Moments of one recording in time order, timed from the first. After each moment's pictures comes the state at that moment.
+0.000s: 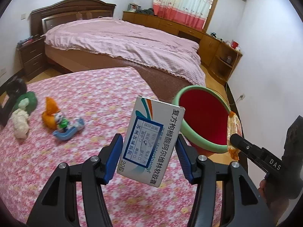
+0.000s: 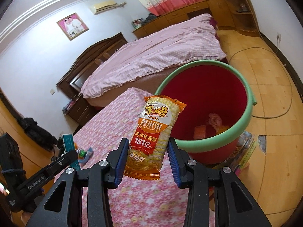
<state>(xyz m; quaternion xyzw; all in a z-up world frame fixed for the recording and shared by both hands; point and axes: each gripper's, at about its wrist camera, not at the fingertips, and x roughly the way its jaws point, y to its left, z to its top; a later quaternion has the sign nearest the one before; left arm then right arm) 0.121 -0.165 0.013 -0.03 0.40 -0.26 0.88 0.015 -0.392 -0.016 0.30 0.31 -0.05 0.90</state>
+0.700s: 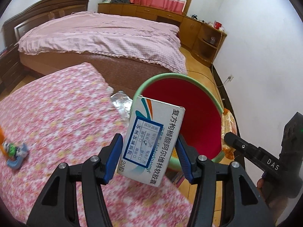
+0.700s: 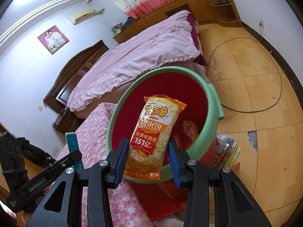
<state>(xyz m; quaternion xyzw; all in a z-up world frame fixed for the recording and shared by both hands) 0.156 -0.281 -0.012 0.03 0.42 -0.33 0.85 0.017 -0.476 -0.044 0.35 0.30 -0.10 0.88</state>
